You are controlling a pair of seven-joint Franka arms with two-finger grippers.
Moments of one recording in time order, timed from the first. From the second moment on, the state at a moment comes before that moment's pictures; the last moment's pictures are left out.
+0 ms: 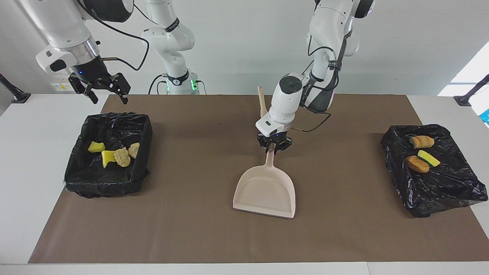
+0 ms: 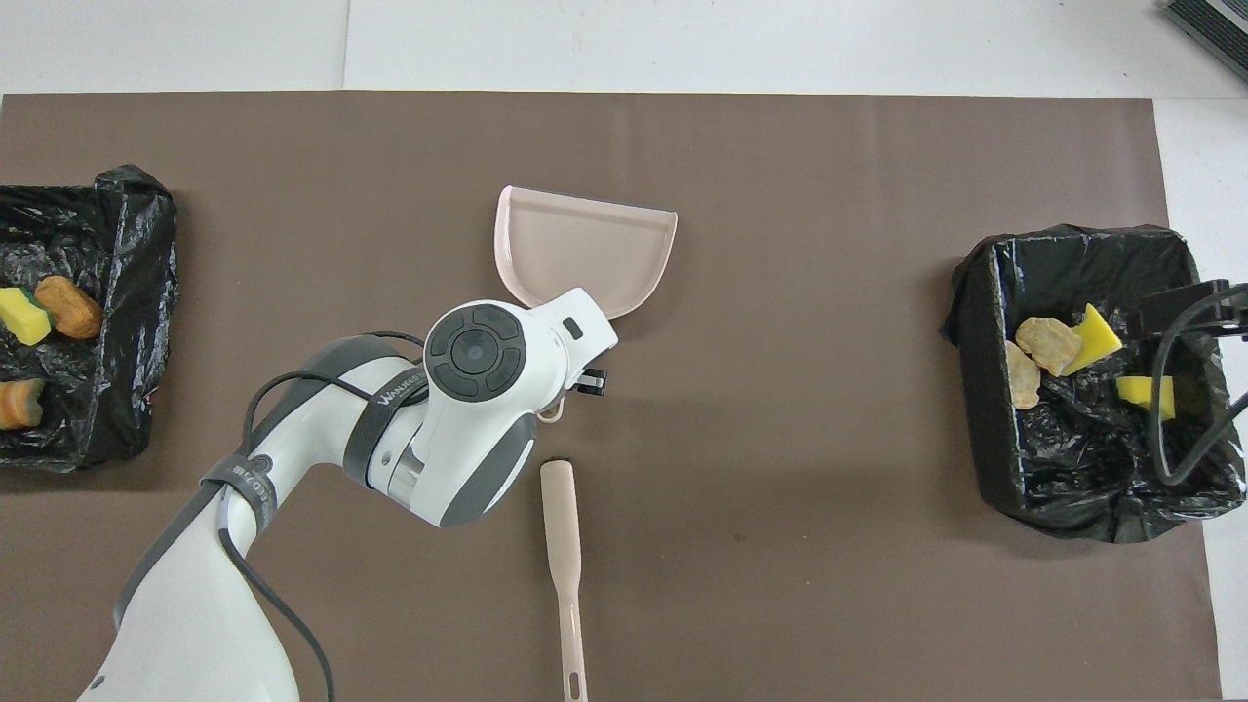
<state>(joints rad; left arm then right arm) -0.47 0.29 -0.16 -1.94 0.01 2.33 -0.37 0.01 -0.03 -0.10 -1.59 0.00 1.58 -0.06</state>
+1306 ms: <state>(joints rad) -0.32 0.14 -0.12 -1.89 0.01 2.18 -0.41 0.01 -0.03 -0.10 -1.59 0.00 1.58 -0.06</state>
